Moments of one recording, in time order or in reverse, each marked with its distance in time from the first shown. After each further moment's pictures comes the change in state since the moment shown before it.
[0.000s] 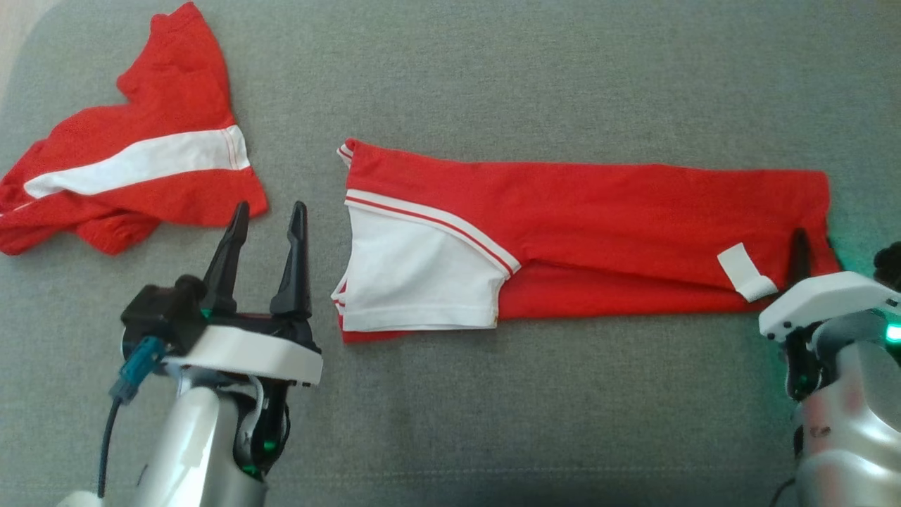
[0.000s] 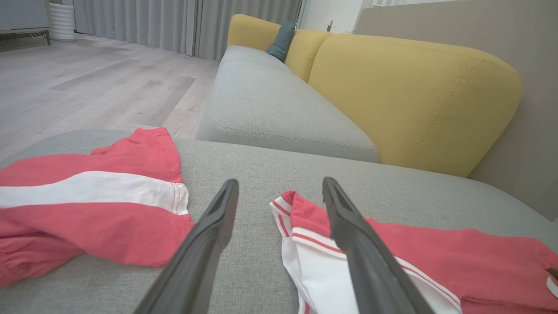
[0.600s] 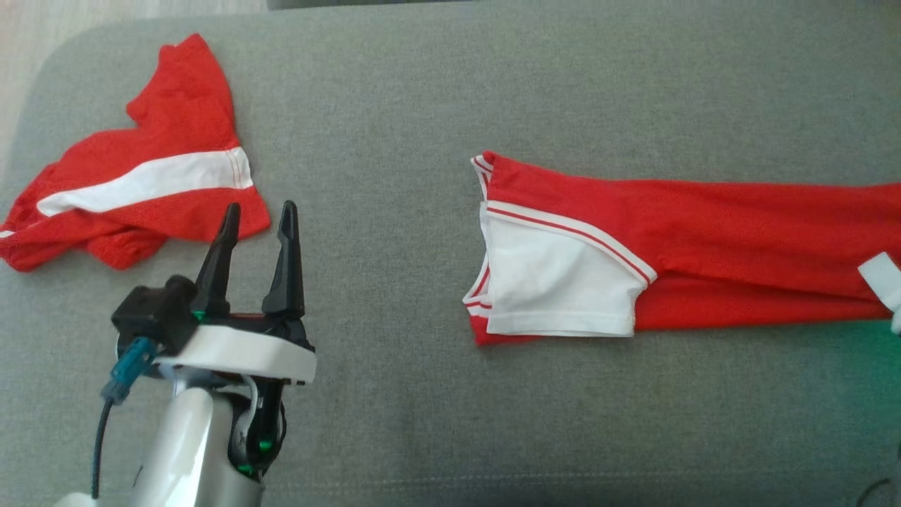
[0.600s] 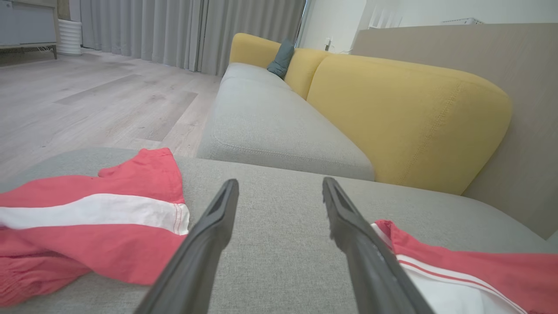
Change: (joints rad) left arm -0.001 -0.001 0.013 0.005 -0.021 0.009 0.000; right arm -0.002 -0.115 -0.257 -0.070 -0.149 0.000 -0.027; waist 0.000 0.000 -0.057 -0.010
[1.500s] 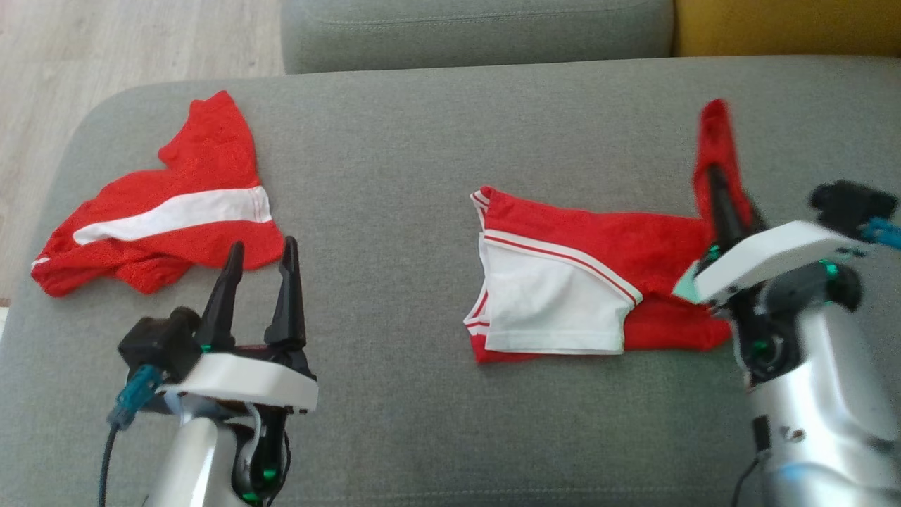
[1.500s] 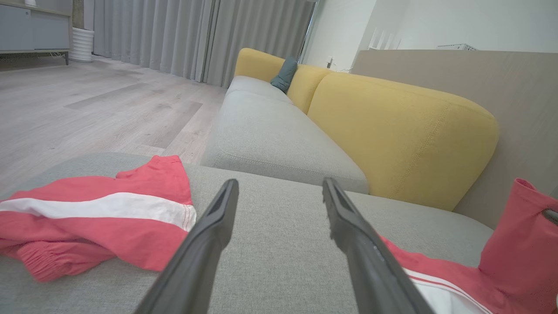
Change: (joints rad) left arm 0.065 0.000 -0.004 0.014 -0.045 0.018 0.000; right arm 0.097 0.137 0.604 -0.378 0.500 0.000 0.263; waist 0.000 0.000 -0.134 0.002
